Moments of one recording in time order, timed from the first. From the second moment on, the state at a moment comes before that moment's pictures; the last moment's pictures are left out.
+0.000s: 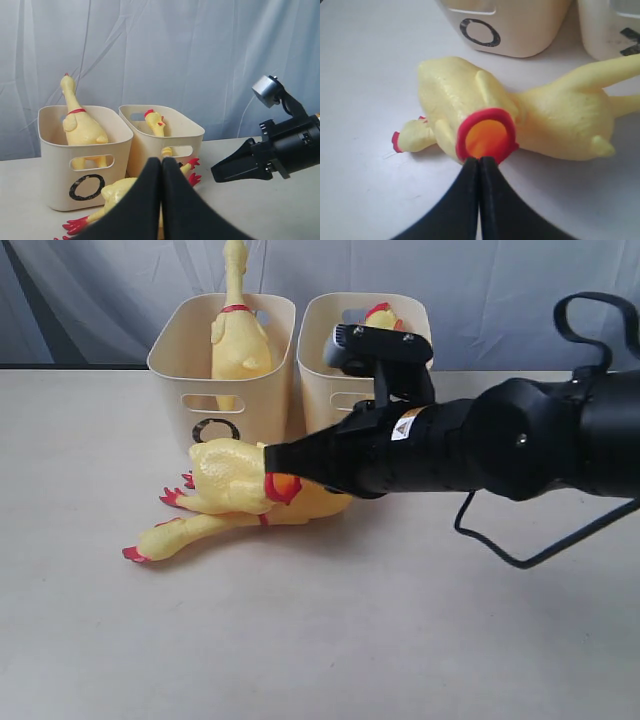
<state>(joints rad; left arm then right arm) -0.16 0.21 -0.13 1.37 -0.38 -1.56 0.75 1.59 -0.91 0.44 0.09 0.01</state>
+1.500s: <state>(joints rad) -0.16 0.21 -0.13 1.37 -0.38 -1.56 0.82 1.74 -0.97 0.53 -0.08 0.03</state>
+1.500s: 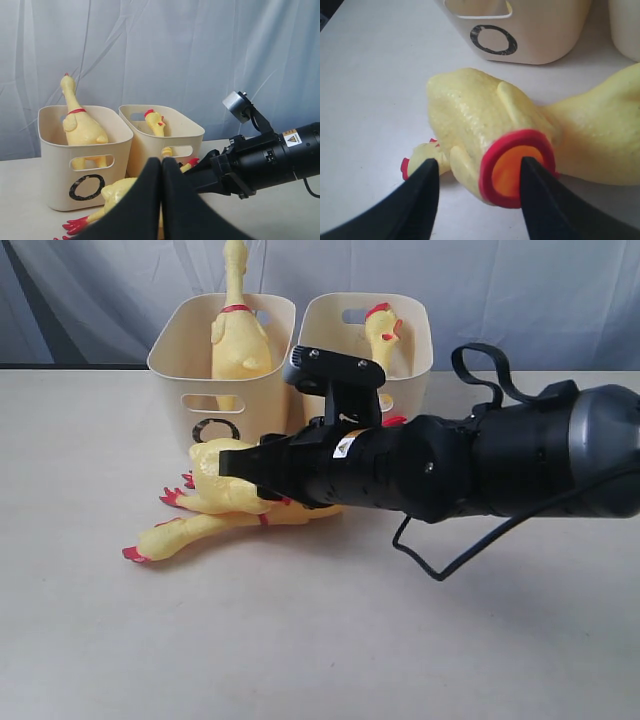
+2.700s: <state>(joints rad) -0.16 0.21 -0.13 1.37 -0.38 -1.56 0.83 1.78 -0.97 0.53 -0.15 0.10</state>
